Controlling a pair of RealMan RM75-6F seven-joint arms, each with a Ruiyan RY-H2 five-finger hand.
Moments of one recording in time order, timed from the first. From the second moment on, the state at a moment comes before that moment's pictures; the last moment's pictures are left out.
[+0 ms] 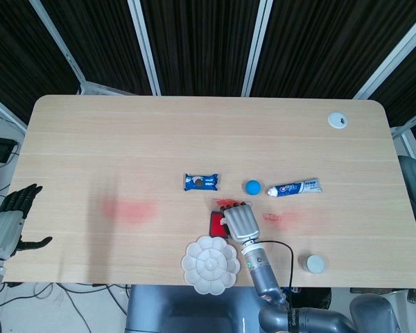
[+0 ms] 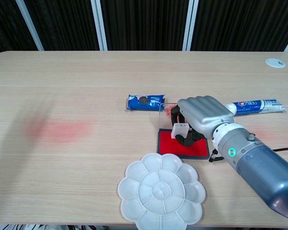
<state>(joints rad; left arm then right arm) -0.19 -1.06 -0.05 -1.73 1.36 1.28 -0.02 0.61 -1.99 0.18 -1.31 -1.07 1.16 -0.71</state>
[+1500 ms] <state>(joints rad) -0.19 -1.06 -0.05 -1.73 1.36 1.28 -0.02 0.60 -1.99 0.17 -1.32 -1.06 1.17 -0.74</state>
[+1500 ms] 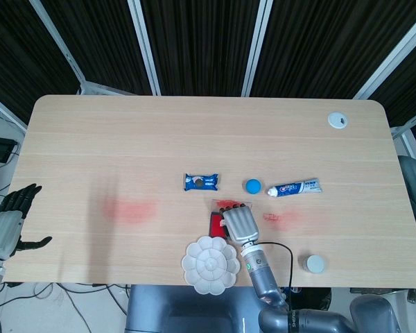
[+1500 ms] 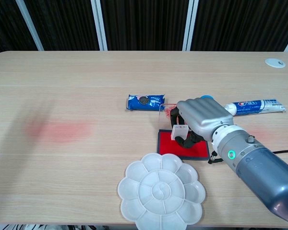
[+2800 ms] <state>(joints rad) -0.18 -1.07 -0.05 -1.73 1.36 1.30 0.00 0.51 -1.69 0.14 -1.57 -1.13 1.26 -0.70</state>
